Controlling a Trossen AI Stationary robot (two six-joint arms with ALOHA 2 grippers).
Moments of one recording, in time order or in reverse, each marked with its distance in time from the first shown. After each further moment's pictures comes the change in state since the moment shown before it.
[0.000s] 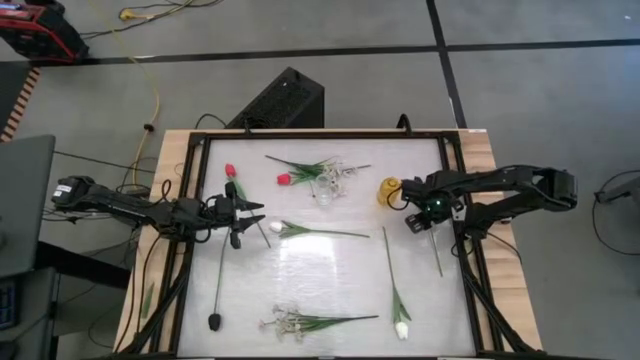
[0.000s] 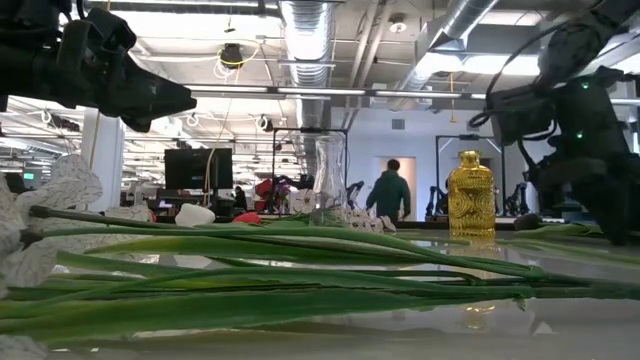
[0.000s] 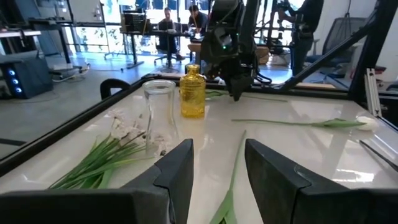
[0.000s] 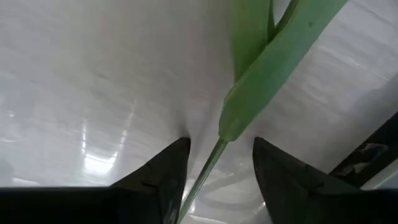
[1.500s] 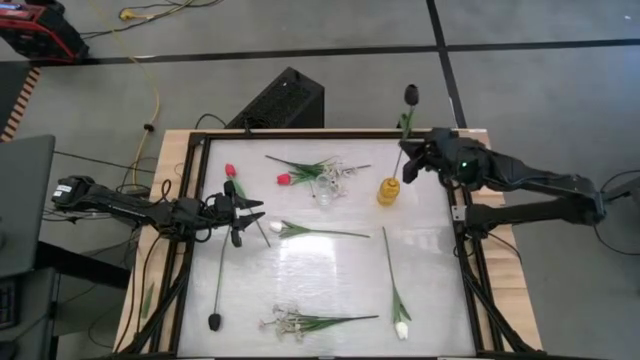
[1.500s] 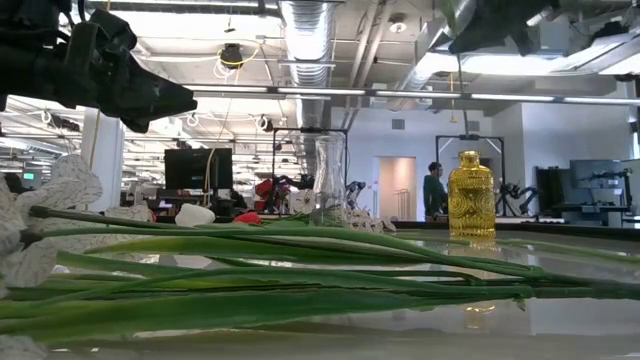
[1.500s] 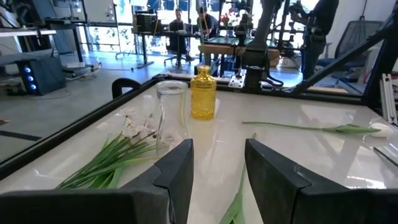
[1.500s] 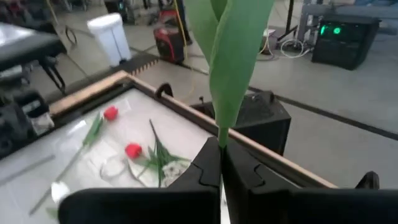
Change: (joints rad) left arm 0.000 0.000 0.001 0.002 -0.047 -0.011; right arm 0.127 -0.436 0.414 0.535 0.644 -0.467
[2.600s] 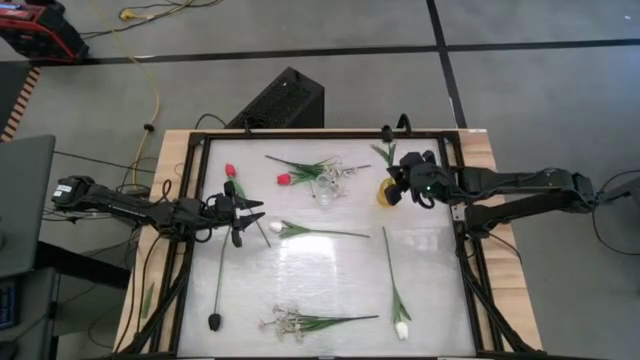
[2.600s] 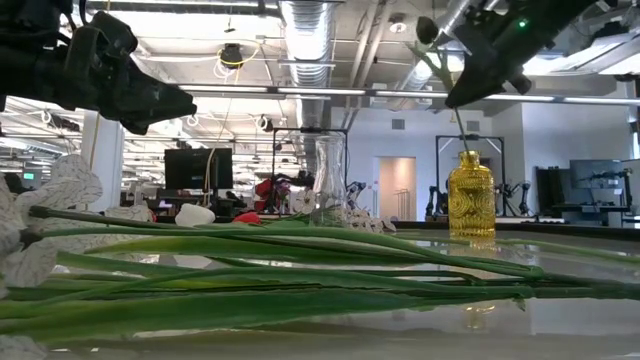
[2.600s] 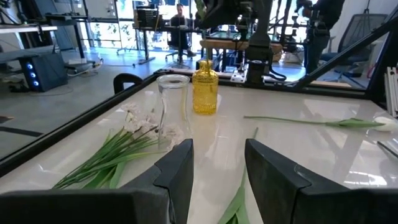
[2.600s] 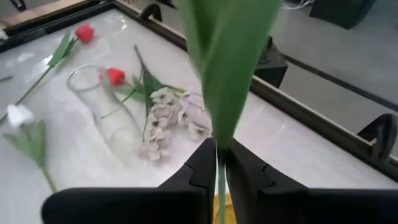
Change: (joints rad) left arm 0.000 0.000 0.000 -0.023 -0.005 -0.001; right arm 0.129 0.137 -0.141 -0.025 0.065 0.123
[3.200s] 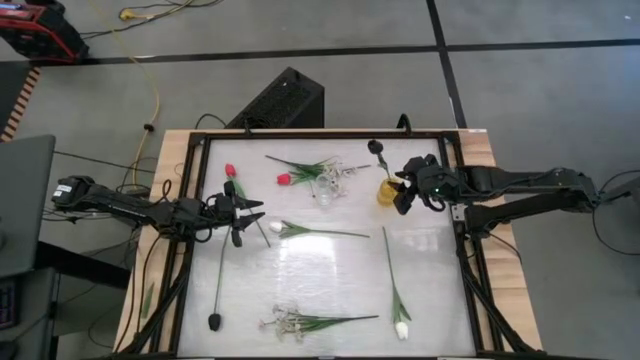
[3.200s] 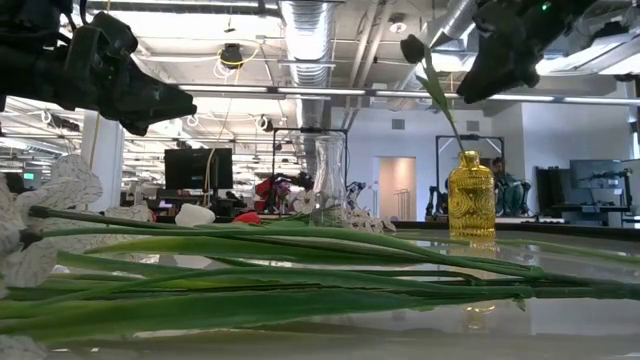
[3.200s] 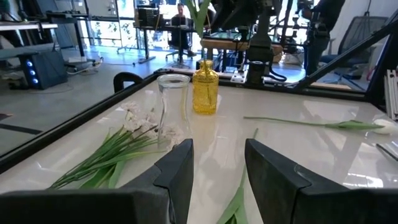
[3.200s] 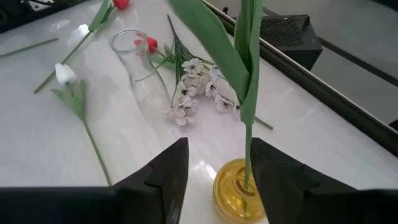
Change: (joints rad) left arm 0.000 0.000 0.000 0.000 -0.002 -0.015; right arm 0.031 -0.058 0.058 -0.177 -0.135 -0.007
